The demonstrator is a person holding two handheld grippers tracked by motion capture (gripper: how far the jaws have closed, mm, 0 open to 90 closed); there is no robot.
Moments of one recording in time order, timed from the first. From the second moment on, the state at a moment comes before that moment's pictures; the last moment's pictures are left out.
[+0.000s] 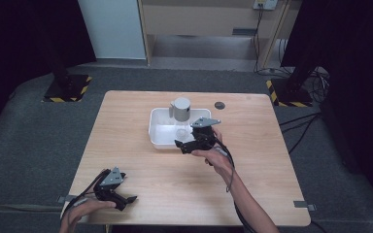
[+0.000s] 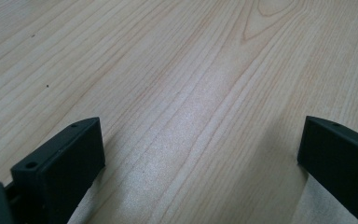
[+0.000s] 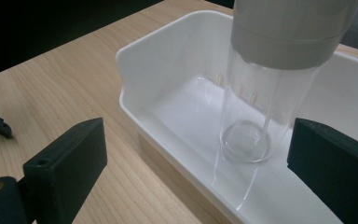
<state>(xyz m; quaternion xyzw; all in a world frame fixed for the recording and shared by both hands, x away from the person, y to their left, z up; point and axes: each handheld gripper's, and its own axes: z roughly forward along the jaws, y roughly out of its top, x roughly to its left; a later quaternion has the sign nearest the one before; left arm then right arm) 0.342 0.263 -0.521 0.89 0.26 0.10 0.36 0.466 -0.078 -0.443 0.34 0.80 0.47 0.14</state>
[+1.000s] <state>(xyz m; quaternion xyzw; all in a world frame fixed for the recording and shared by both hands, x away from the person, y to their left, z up) 0.342 0.263 -0.520 0.89 0.26 0.10 0.36 0.428 -0.076 -0.456 0.32 0.81 0.47 0.13</state>
